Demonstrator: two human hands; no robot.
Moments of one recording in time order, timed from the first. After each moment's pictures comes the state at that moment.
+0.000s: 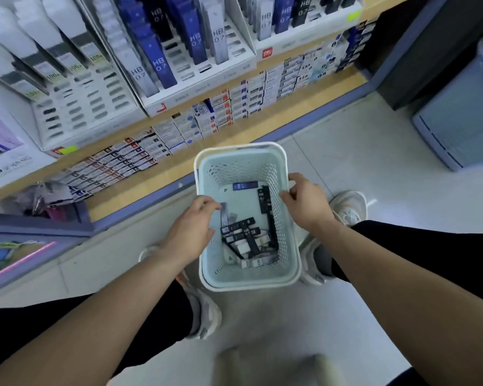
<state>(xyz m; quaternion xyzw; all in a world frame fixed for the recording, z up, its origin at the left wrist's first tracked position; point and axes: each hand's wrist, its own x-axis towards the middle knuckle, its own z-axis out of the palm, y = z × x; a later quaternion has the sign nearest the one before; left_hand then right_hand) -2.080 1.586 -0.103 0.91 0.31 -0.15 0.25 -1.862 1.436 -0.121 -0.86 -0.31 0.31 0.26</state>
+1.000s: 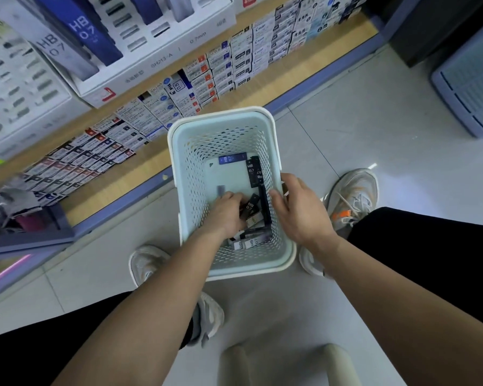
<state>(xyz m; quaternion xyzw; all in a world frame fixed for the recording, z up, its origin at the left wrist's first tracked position) -2.001 1.572 -0.218 0.83 0.35 -0.28 0.33 -1.888 1.429 -0.151 -0.86 -0.32 0.28 0.27</state>
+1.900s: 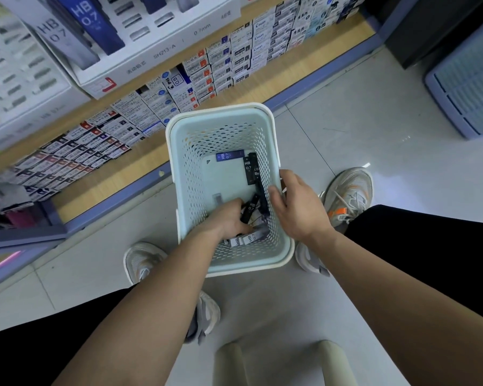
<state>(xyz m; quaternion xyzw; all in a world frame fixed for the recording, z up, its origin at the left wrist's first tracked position) -2.002 1.566 -0.207 0.78 0.33 -0.34 0.41 -1.888 1.430 -0.147 -0.87 -0.33 0.27 0.26</state>
